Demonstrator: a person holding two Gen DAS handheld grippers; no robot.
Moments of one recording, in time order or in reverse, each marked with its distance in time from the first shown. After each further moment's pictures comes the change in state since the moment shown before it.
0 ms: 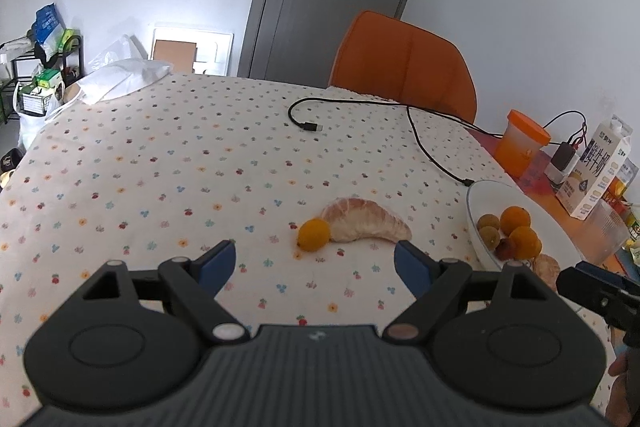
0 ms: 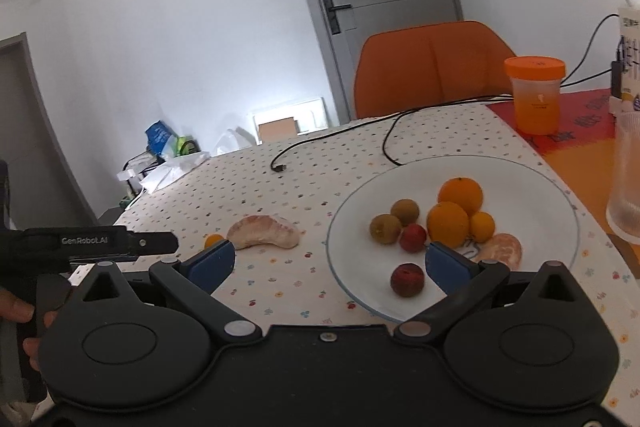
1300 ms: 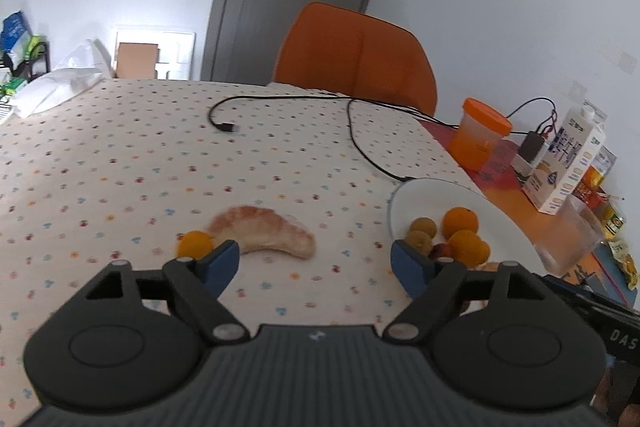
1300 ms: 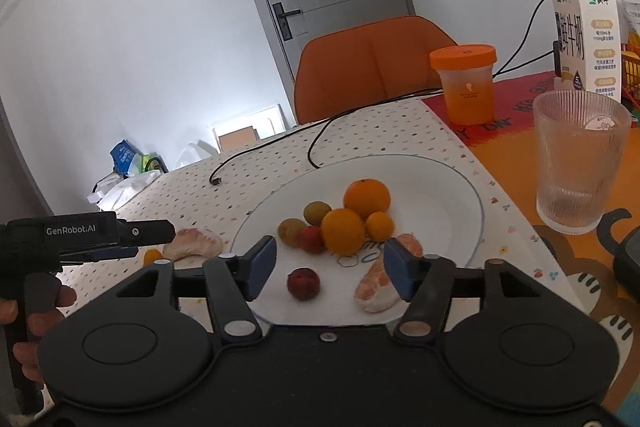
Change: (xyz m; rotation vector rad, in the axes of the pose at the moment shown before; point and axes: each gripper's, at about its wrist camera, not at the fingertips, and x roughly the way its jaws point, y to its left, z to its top) left arm 0.024 -0.073 0.004 0.030 0.009 -0.064; right arm -0.016 -0.061 -0.001 0.095 -0.012 -0.086
